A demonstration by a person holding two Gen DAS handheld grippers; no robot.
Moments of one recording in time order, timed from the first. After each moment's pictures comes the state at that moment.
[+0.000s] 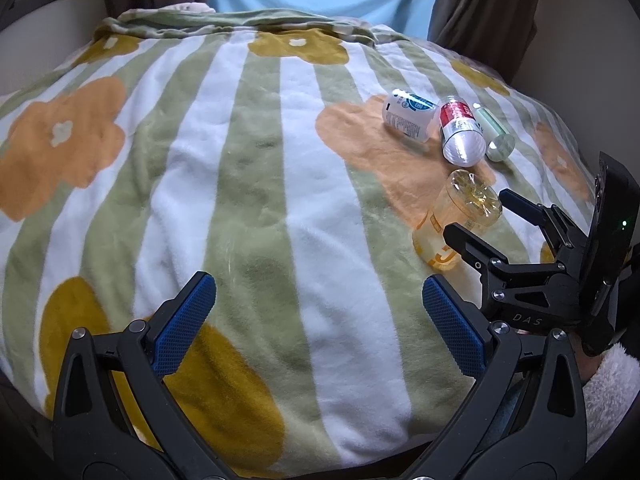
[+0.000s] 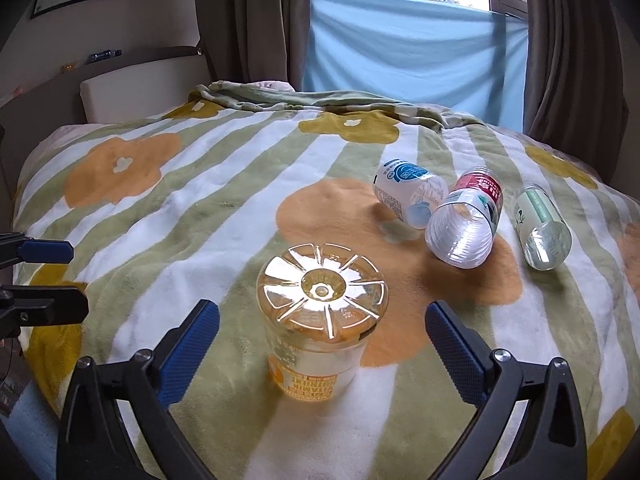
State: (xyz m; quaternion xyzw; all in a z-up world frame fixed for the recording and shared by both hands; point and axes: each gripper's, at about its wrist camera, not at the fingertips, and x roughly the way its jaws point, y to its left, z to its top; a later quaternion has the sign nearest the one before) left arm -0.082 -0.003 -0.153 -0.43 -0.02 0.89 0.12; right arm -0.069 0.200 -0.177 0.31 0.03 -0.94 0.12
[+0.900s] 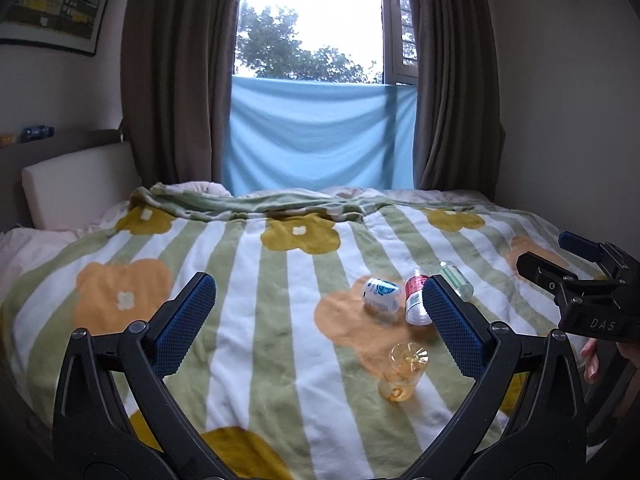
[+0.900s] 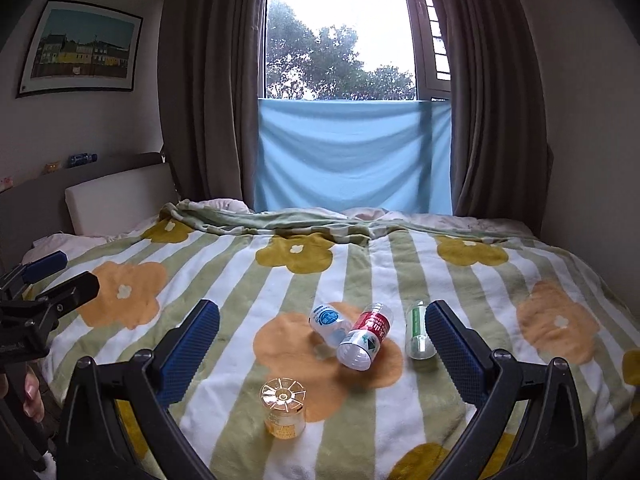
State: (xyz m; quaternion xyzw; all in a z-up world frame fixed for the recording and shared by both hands) left arm -0.002 0.009 0.018 -0.16 0.01 0.98 0.10; right arm 0.030 0.231 0.007 0.16 0.00 -0.99 0.02
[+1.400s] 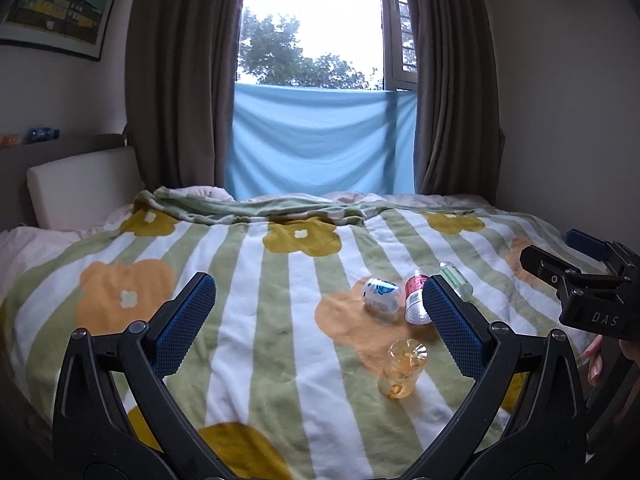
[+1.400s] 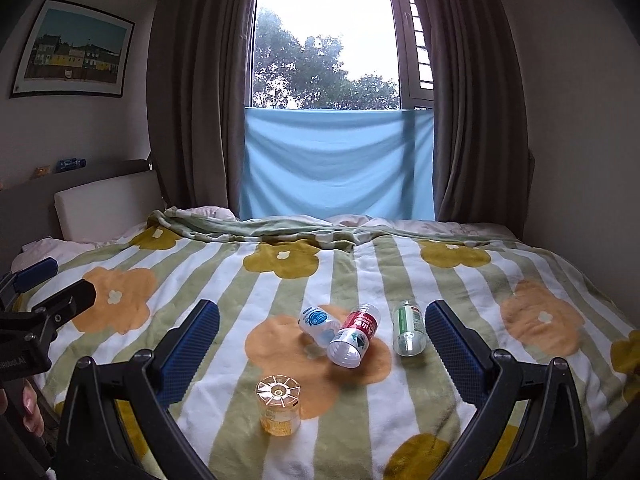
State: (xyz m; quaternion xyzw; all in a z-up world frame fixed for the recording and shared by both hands) left arm 0.014 0.010 0.007 -0.14 0.01 0.99 0.09; right arm 0.046 0.230 0.006 0.15 0.00 -0.99 -0.01
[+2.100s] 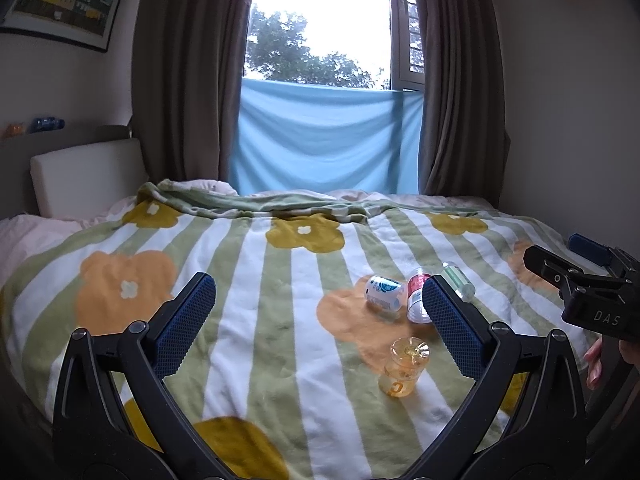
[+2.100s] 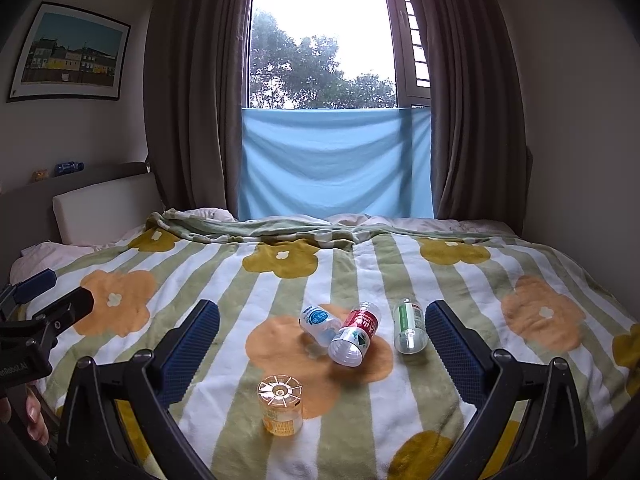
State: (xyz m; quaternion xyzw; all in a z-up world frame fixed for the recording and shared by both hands) left arm 0.013 0.004 0.000 -0.15 0.00 0.99 0.09; right arm 0.048 0.229 0.001 0.15 -0.01 -0.99 -0.01
